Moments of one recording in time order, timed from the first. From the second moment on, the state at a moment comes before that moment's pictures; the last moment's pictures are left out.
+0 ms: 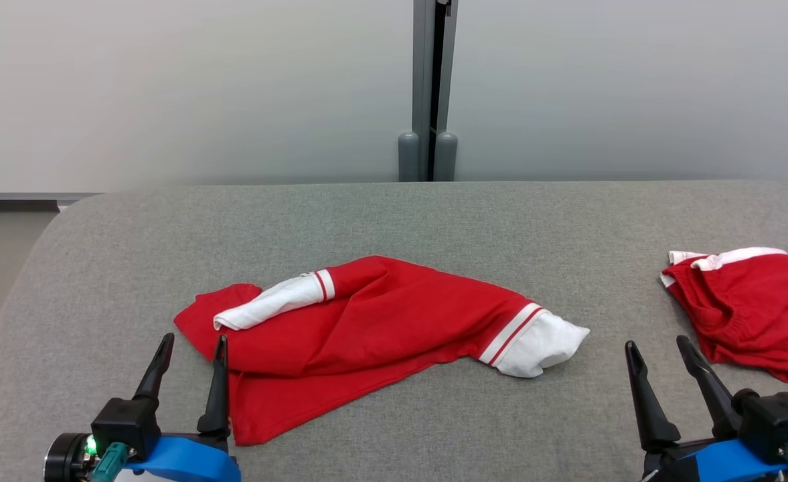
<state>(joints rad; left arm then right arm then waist) -0.06 0.31 -0.33 0.24 -0.40 0.09 -0.26 0.11 -0.05 -0.04 -0.08 0.14 0.13 -0.02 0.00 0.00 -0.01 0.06</state>
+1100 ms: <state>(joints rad) -0.17 0.28 -0.33 0.16 -0.36 0.09 -0.26 0.06 -0.07 0.03 -0.01 0.13 0.13 0.02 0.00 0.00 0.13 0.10</state>
